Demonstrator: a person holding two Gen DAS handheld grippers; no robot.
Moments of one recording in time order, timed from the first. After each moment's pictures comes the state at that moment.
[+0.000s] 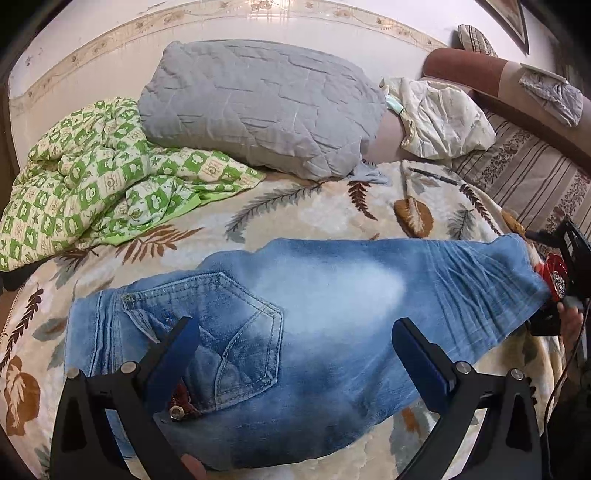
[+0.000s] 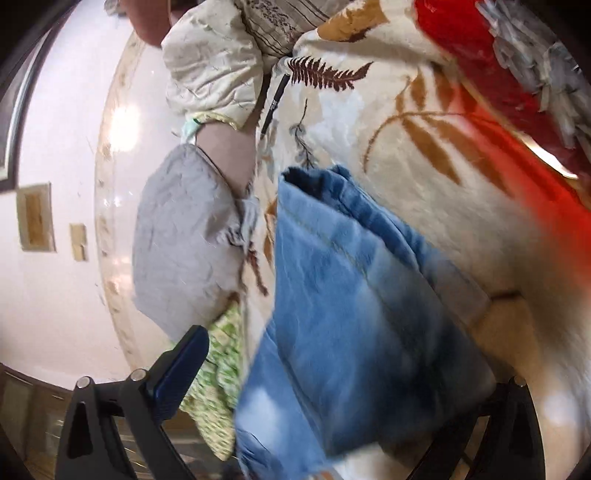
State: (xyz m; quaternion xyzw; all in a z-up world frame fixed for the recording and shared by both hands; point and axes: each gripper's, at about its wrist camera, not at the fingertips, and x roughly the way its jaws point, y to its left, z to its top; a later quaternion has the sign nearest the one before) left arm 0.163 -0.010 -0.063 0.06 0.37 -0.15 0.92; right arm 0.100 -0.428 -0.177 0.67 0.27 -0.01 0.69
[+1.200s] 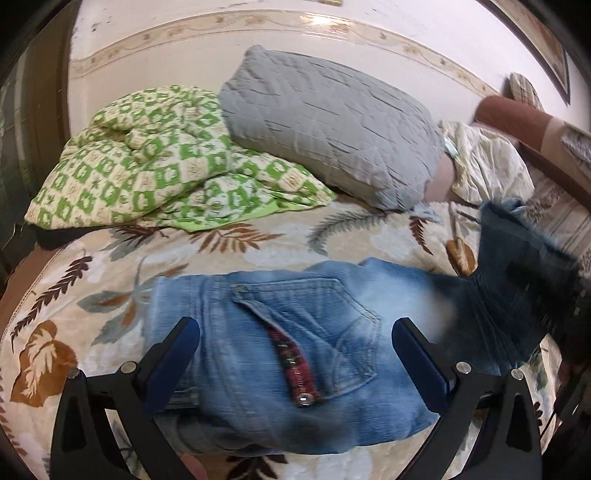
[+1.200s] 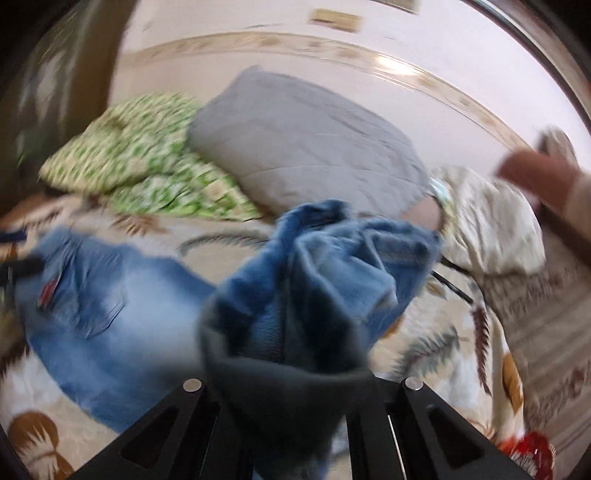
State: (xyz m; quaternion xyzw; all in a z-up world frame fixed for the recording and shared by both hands) left arm 0.155 0.083 -0.045 -0.01 0.34 -0.07 0.94; right arm 0.160 -0.172 -0.056 -0.14 0.30 0.03 0.94
